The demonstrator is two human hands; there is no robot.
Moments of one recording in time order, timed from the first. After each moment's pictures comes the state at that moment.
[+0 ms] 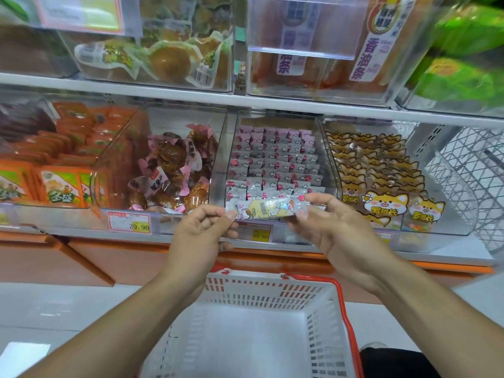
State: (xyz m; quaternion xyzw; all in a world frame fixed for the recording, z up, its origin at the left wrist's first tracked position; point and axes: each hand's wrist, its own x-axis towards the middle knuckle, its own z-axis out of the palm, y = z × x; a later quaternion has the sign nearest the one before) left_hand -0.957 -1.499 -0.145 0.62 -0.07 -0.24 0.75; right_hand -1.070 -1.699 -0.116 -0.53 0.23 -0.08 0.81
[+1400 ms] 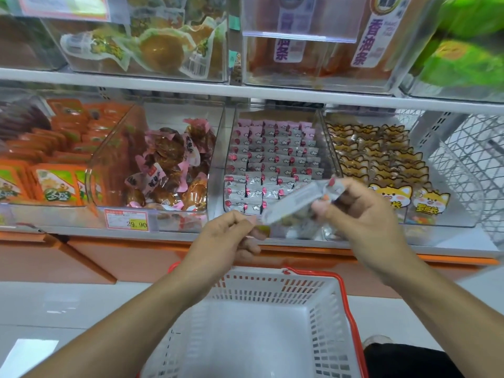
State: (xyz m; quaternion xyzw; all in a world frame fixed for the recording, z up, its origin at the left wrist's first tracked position) left_hand -0.966 -1.512 -0.146 0.67 -0.14 -0.35 0.64; right_hand -1.088 -1.702 -0.102 -0.75 0.10 -0.22 0.61
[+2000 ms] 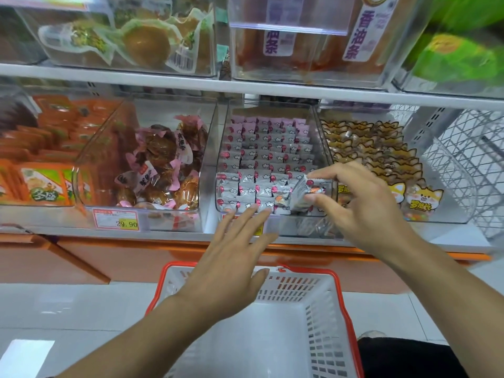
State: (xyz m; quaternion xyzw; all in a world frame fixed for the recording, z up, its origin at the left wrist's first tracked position) left_hand -0.986 -1.517 -0.176 0.84 -0.53 -0.01 0.14; right_hand -1.078 -1.740 -0.107 -0.93 0.08 -0.26 0.23
